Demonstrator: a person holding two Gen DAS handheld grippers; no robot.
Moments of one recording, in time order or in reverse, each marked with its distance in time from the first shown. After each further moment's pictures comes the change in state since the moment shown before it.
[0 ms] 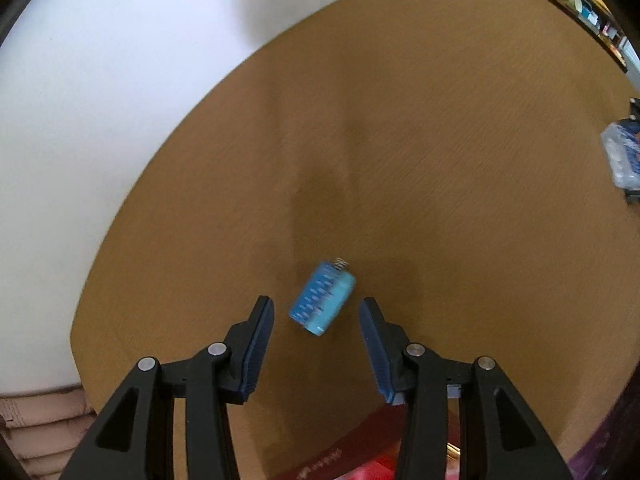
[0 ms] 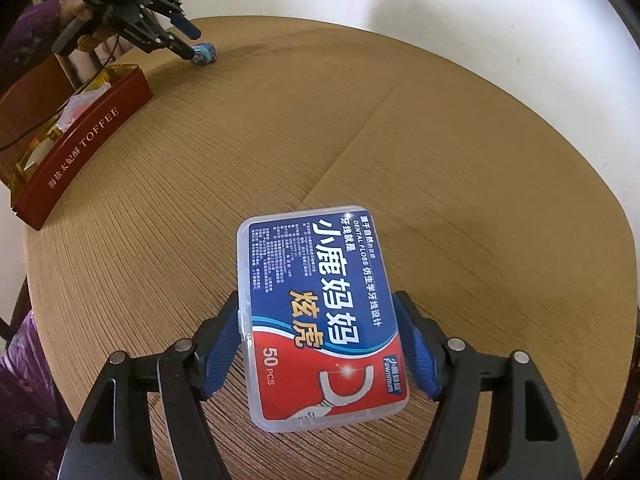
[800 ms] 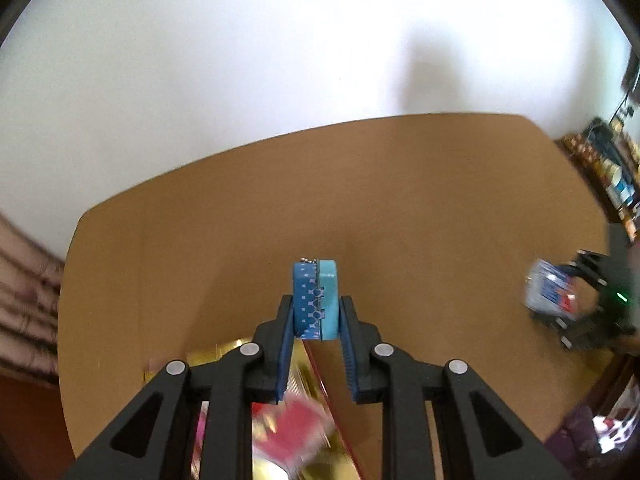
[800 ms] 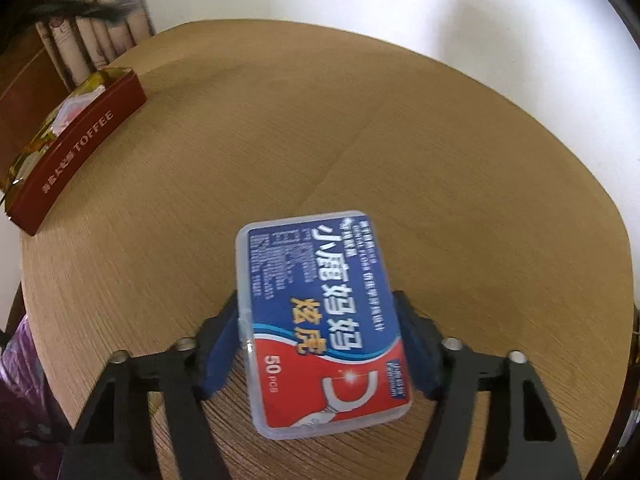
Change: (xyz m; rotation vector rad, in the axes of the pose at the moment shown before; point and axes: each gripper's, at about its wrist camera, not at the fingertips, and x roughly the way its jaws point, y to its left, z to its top) left arm -0.149 -0.016 -0.074 -0.563 -0.251 -0.015; right arm 0.011 0.016 0.007 0.013 -0.022 -0.033
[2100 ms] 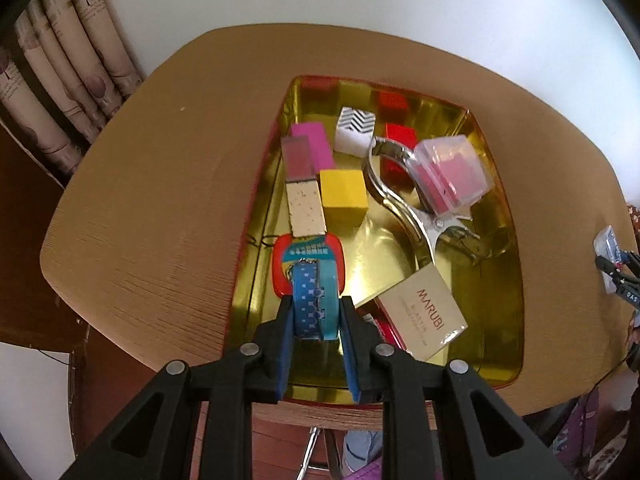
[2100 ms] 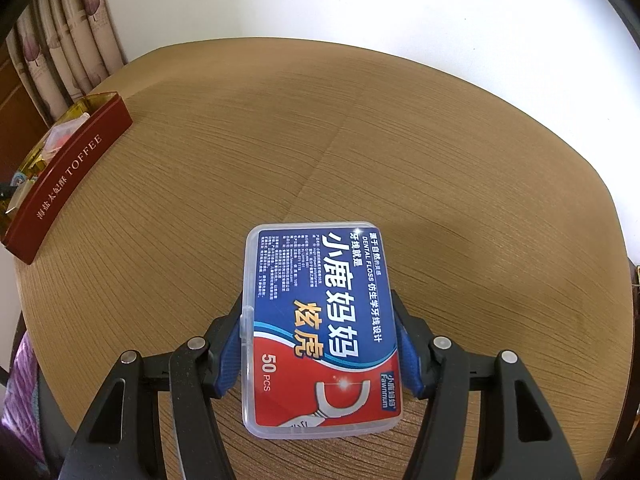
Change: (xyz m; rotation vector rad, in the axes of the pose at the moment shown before) left arm -0.003 0.068 -0.226 -0.428 0.136 0.134; right arm -0.008 0.017 -0.016 0.119 -0.045 -0.043
